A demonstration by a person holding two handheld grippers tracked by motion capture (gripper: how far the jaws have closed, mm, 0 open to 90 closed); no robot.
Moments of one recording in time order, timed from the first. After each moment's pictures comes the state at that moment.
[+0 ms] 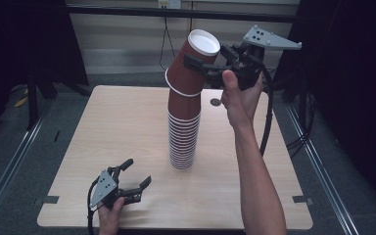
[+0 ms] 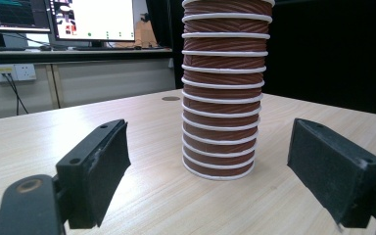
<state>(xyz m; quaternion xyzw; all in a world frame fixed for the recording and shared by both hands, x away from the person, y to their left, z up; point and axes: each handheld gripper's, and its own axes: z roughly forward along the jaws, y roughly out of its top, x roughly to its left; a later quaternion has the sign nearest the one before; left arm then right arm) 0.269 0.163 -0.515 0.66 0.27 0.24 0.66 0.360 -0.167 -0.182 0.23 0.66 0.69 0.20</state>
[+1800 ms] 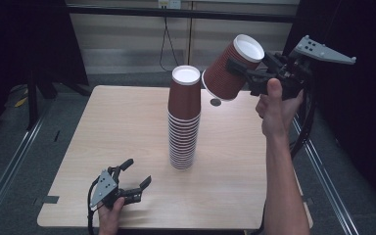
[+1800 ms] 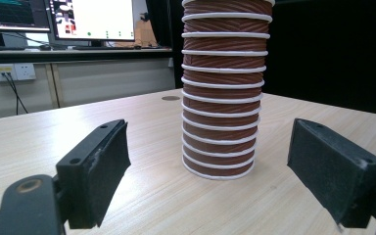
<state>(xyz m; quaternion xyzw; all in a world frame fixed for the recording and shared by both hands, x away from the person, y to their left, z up) 0.270 0.163 -0.515 0.66 0.27 0.24 0.66 0.330 -0.238 -0.182 0.27 0.63 0.69 0.24</state>
